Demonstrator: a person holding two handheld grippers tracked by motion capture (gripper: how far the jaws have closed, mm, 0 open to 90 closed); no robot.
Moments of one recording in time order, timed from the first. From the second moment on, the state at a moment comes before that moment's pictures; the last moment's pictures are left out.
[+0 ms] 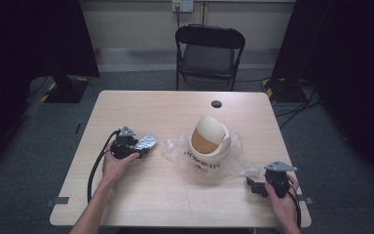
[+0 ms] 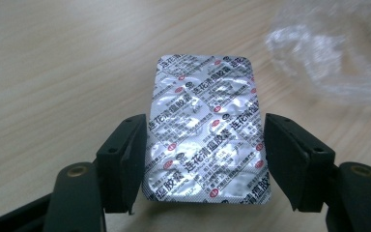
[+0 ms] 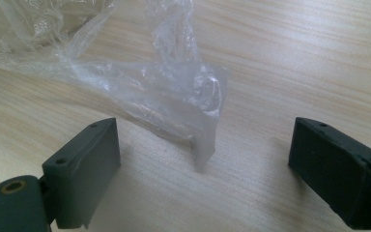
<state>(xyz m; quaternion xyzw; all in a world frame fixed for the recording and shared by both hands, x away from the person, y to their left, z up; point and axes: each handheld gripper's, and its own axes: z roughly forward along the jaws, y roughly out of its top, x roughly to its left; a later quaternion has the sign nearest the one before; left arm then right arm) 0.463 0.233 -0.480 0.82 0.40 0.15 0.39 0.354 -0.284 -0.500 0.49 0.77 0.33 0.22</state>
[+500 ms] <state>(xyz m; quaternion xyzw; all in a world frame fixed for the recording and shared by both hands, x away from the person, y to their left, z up) 0.443 0.228 -0.450 0.81 0.38 0.14 0.43 0.355 -0.285 -0.500 0.49 0.77 0.33 0.22</state>
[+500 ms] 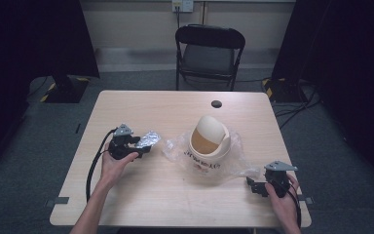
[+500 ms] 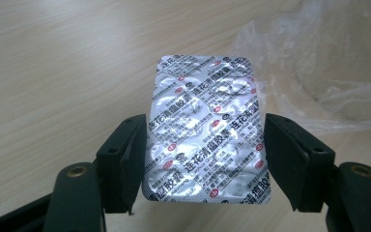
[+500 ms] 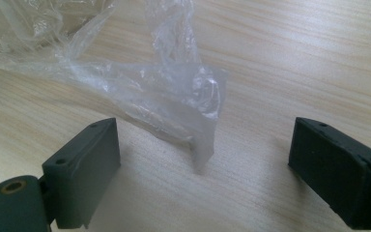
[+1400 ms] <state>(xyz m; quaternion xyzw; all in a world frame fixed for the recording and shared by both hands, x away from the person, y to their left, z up) 0.409 0.210 -0.404 0.81 0.32 0.14 0.47 0.354 -0.285 -0.500 0.49 0.77 0.33 0.22</state>
